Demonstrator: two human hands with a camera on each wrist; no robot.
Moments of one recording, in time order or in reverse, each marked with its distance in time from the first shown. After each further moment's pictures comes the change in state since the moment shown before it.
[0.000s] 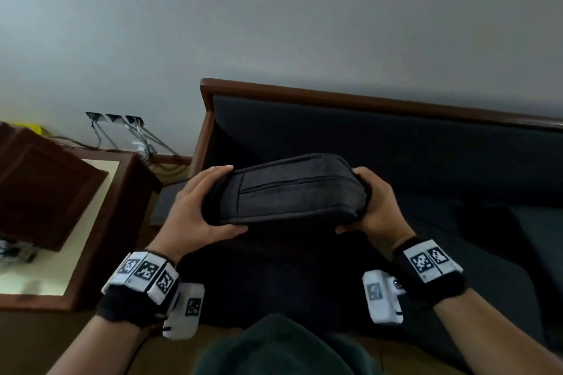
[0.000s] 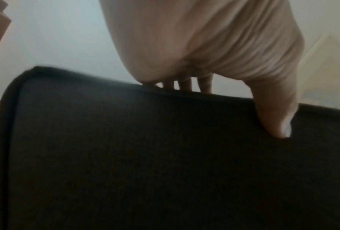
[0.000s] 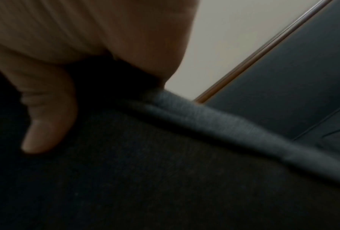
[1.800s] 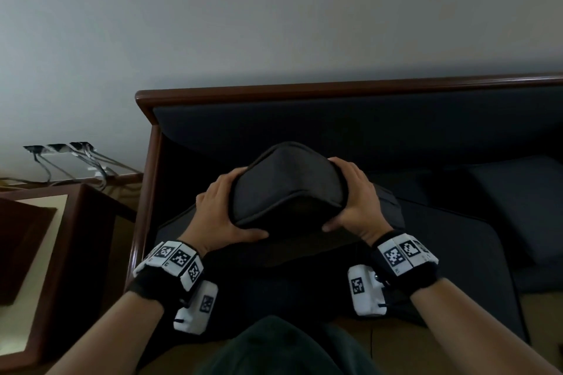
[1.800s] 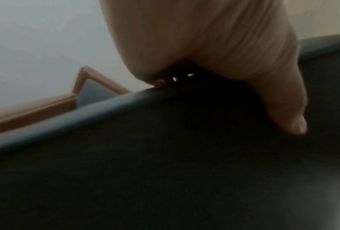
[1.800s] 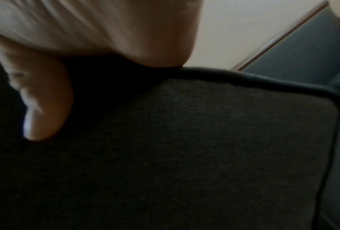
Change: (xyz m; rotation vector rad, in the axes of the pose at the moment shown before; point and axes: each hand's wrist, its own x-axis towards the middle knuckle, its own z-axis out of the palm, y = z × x) left_hand 0.062 0.054 0.101 0.097 -0.265 -0.016; right_hand -0.023 0.035 -0.053 -0.275 0.102 0.176
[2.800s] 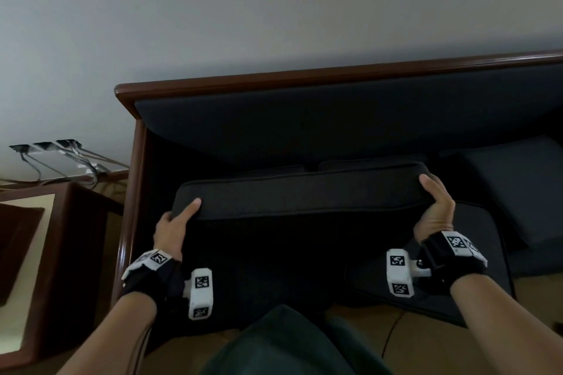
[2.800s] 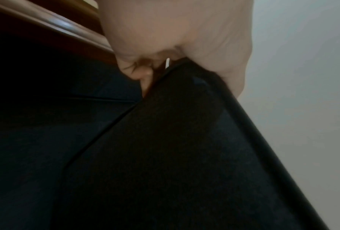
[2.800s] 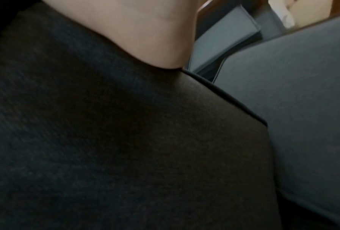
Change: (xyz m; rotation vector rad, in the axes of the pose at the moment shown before) left_hand -0.005 -0.130 0.045 -0.748 0.385 -1.017; right_hand -0.028 0.125 -0.060 1.137 0.599 0.507
